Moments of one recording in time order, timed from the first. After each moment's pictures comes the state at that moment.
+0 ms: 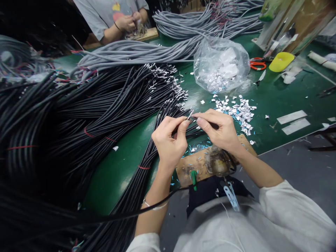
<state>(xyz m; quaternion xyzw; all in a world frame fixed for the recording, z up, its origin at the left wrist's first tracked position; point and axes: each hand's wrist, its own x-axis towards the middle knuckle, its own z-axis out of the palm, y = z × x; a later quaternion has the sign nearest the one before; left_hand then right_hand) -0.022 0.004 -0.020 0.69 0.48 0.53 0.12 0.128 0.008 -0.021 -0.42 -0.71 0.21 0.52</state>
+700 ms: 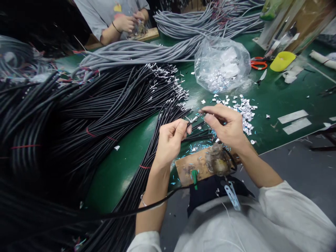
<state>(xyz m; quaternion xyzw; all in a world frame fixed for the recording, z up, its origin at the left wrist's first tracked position) -0.033 0.007 -0.016 0.64 0.40 0.47 0.46 0.135 0.008 -0.016 -0.41 -0.68 0.24 0.56</state>
